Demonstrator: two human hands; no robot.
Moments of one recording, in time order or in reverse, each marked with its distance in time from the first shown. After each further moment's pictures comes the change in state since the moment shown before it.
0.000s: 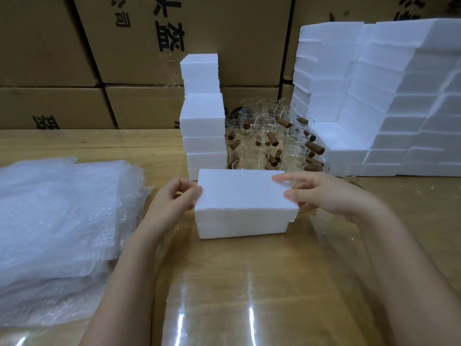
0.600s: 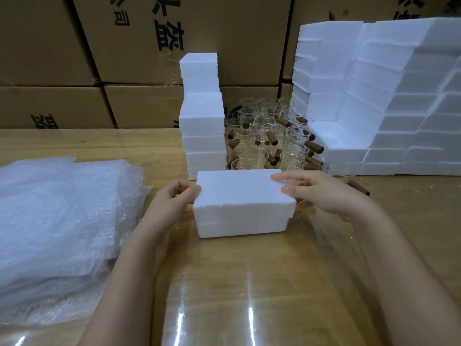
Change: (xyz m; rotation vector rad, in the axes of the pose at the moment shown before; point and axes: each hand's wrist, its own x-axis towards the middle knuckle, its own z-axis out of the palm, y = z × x) left_hand 0.005 -0.004 0.001 -0.019 0.023 -0.075; right_hand 0.006 0.003 0.005 -0.028 0.053 -0.017
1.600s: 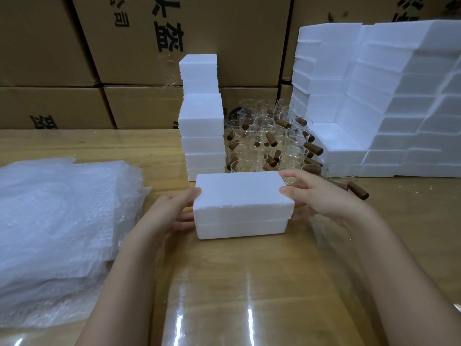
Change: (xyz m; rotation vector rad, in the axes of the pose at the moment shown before) left_hand -0.001 0.007 -0.001 -0.101 -0.097 -0.273; right_hand 0.001 0.002 0.005 0.207 -0.023 0.102
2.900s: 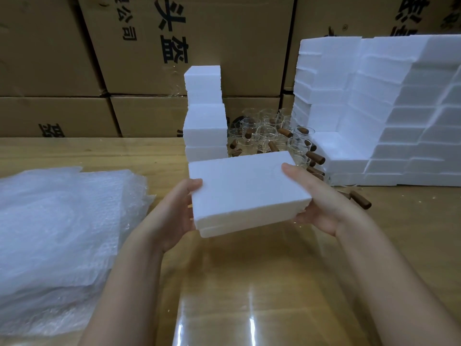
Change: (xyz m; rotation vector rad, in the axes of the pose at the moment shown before) left_hand -0.021 0.026 0.008 -0.199 -0.244 0.099; right_hand -0.004 -0.019 0.016 0.475 0.056 -0.005
